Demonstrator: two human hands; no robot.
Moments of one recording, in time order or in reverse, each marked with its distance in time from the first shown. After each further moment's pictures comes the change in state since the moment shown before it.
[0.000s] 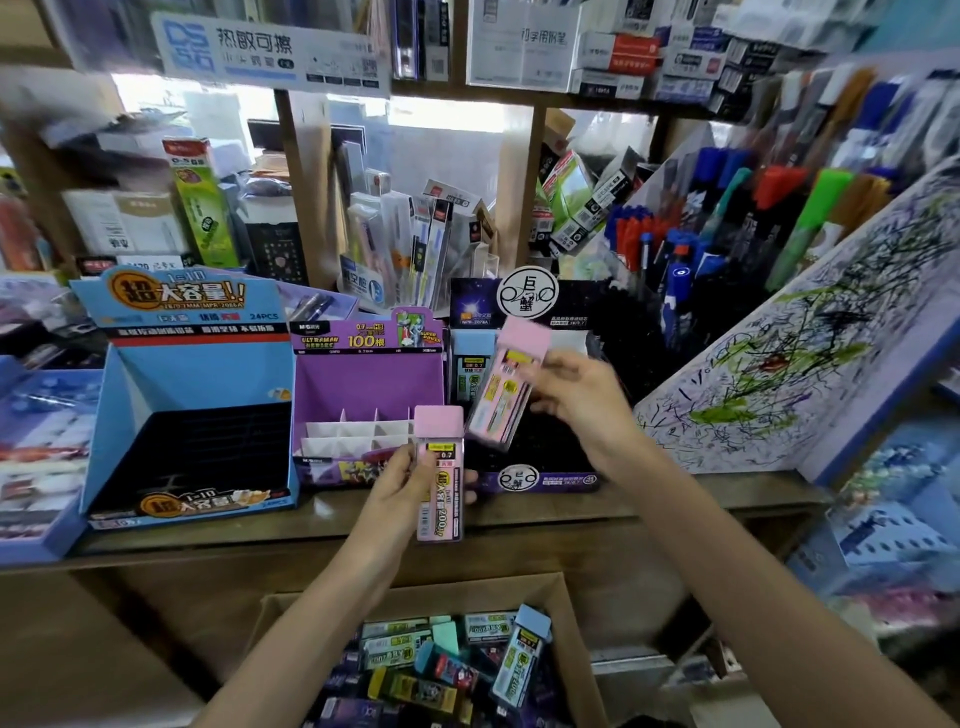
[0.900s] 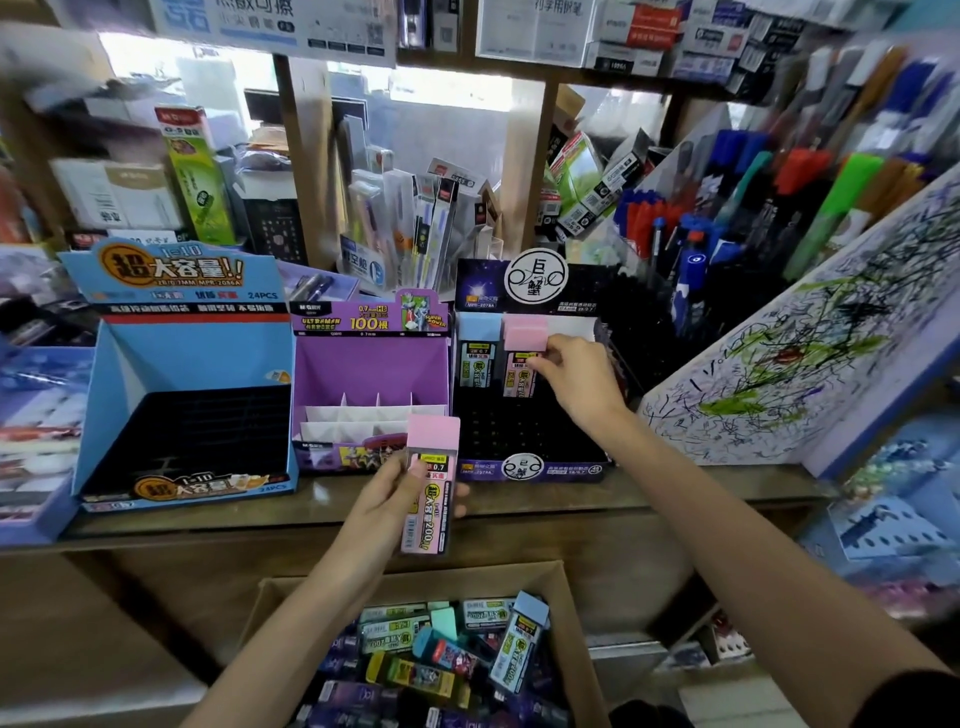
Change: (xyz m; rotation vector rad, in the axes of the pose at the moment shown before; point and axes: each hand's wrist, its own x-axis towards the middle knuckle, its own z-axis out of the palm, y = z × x) left_hand -0.019 -0.002 -0.012 0.057 -0.017 -0.004; right_hand 0.059 0.039 -0.012 -0.966 0.187 -0.254
